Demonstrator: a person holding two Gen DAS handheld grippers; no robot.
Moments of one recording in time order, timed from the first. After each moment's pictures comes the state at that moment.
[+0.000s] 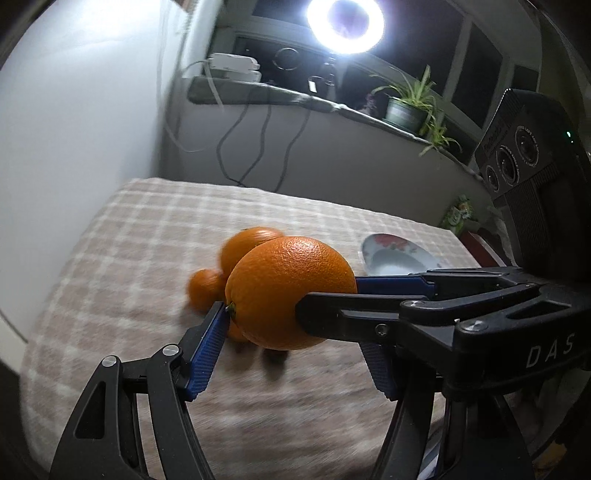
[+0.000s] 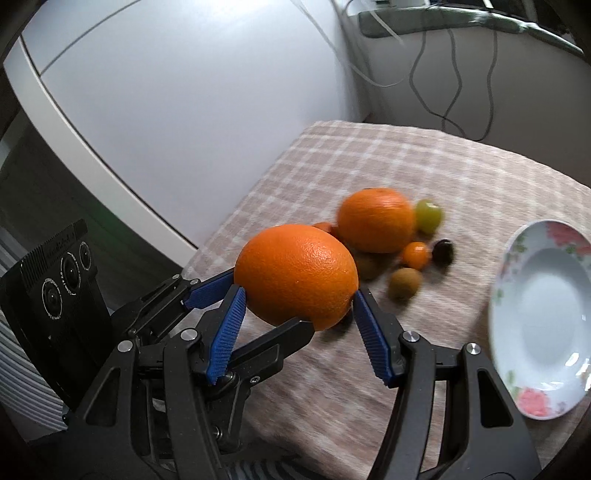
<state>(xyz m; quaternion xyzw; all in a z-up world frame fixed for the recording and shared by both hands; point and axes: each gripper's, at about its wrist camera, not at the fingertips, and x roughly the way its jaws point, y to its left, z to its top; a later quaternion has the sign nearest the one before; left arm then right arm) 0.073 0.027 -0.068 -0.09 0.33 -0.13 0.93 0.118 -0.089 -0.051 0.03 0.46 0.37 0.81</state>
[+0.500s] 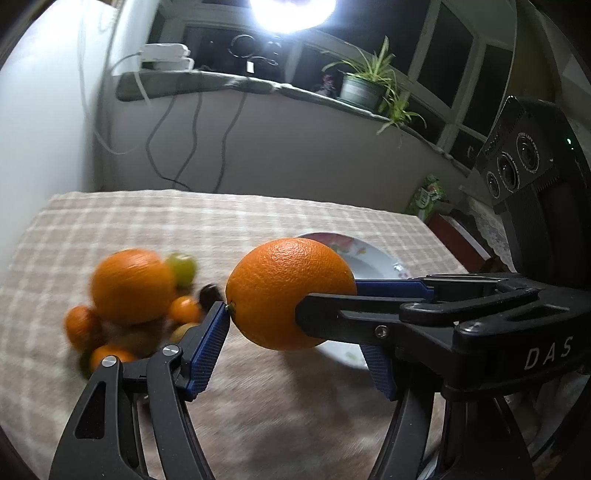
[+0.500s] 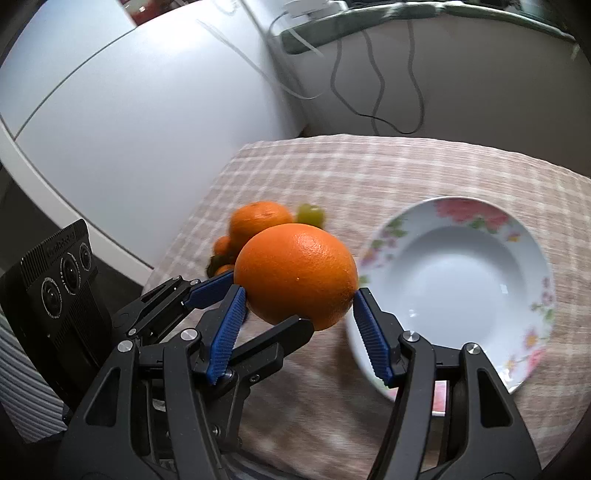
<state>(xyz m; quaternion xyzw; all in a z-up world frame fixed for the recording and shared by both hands) 0.121 -0.061 -0.070 -0.08 0.35 -0.20 0.91 0.148 -0.194 -0.058 0.08 0.46 0.30 0.83</state>
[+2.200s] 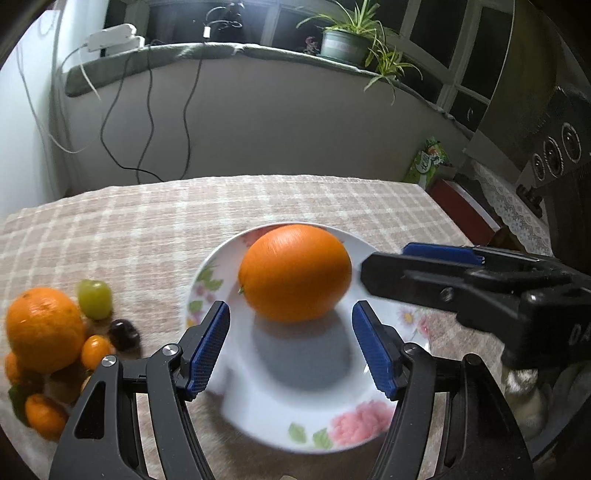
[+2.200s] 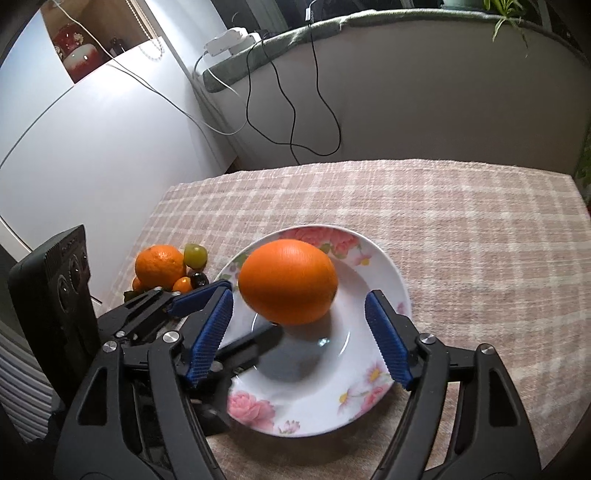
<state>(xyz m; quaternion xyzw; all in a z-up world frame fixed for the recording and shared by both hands) 0.171 -0.136 -0.084 -0.03 0.40 -0.21 0.89 0.170 -0.293 -0.062 0.09 0.43 0.21 0.87</state>
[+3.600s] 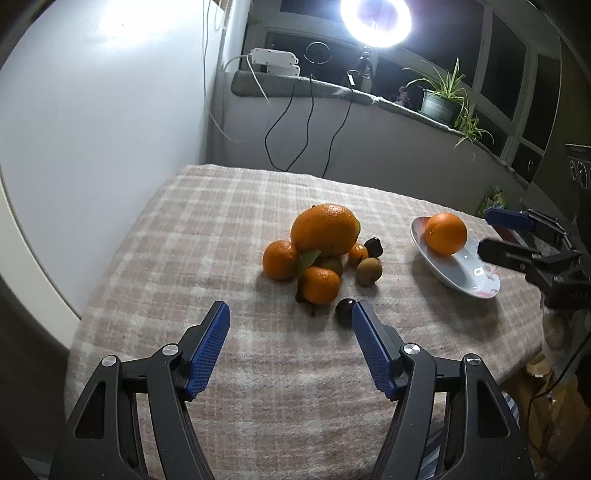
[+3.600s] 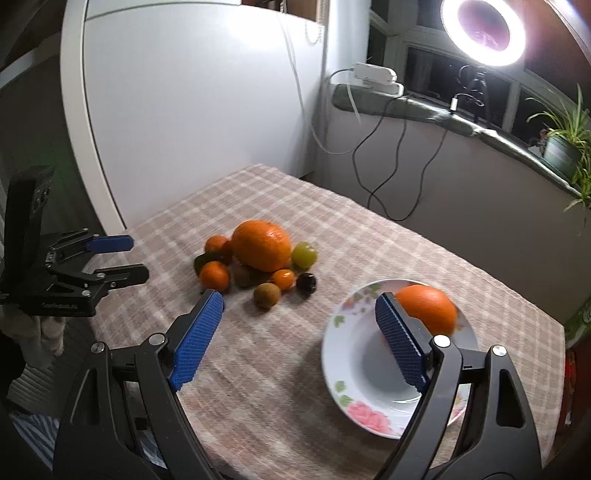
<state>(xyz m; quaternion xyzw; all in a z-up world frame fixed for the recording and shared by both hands) 0.049 0.074 -0.079 -0.07 0.35 -0.06 0.93 0.078 -0.143 -0.029 -0.14 0.32 0.31 0.89</state>
